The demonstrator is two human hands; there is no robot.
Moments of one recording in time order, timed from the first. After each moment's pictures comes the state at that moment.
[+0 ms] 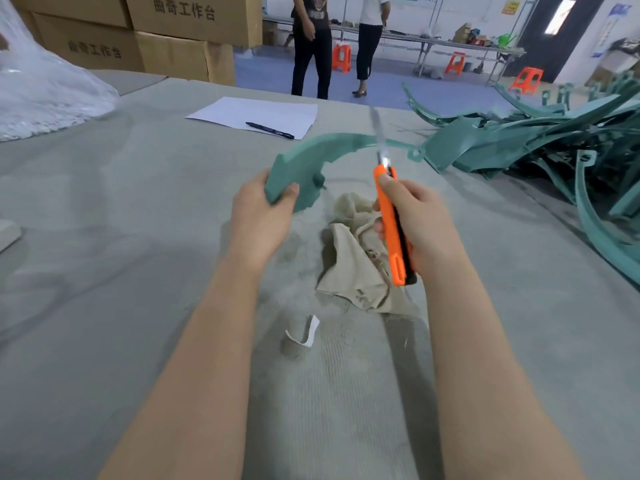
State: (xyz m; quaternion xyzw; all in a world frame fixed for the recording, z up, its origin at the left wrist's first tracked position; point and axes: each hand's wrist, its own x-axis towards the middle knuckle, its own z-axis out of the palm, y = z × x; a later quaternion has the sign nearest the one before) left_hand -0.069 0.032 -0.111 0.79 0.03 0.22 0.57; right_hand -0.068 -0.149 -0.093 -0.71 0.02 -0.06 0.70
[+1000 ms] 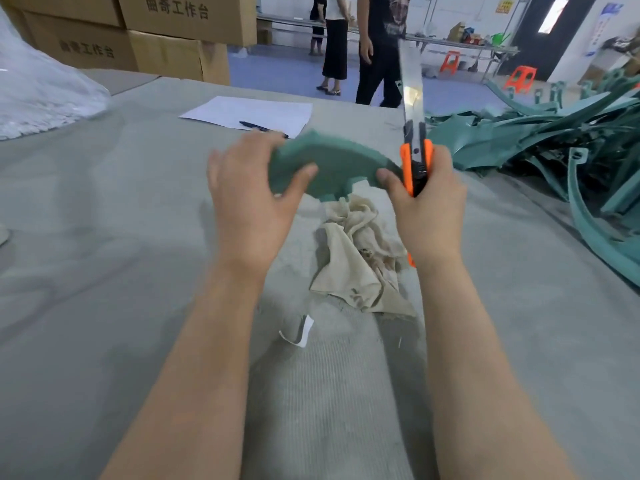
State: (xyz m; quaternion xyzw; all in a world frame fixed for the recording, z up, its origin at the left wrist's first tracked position) left_hand -0.082 0.027 -0.094 0.83 -0.05 0.41 0.38; right_hand -0.066 -0.155 -0.091 -0.84 -0.03 -0.34 0.43
